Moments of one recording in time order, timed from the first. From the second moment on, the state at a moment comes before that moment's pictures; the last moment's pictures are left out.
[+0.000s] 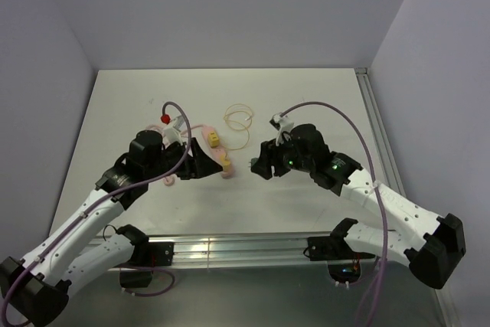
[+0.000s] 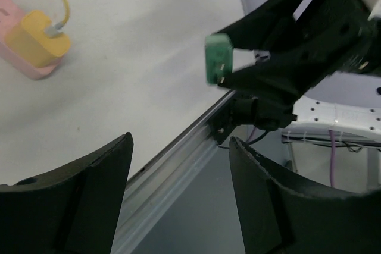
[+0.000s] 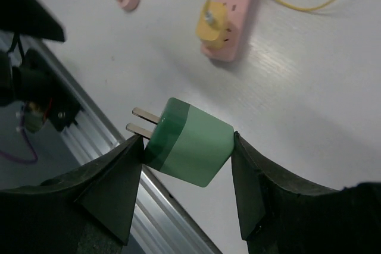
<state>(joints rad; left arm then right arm) -0.57 0.84 0.74 -0.35 0.43 -0.75 0.68 1.01 0.80 -0.36 -0.23 0.38</state>
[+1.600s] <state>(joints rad) -0.56 0.99 0.54 0.05 0.70 -1.01 1.10 1.25 1.00 -0.37 0.02 0.20</state>
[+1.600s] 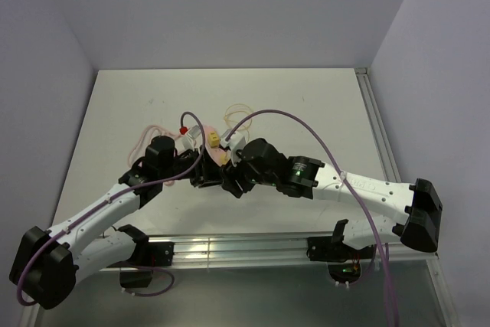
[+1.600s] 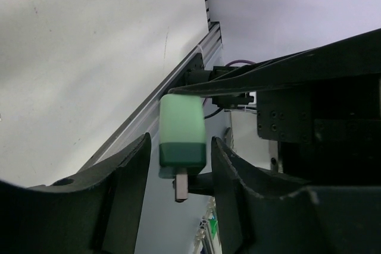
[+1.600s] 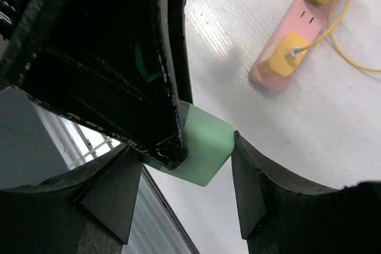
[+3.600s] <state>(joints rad) -0.54 0.62 0.72 -0.17 0.34 -0.49 0.77 1.13 1.02 -0.22 -0.40 1.00</state>
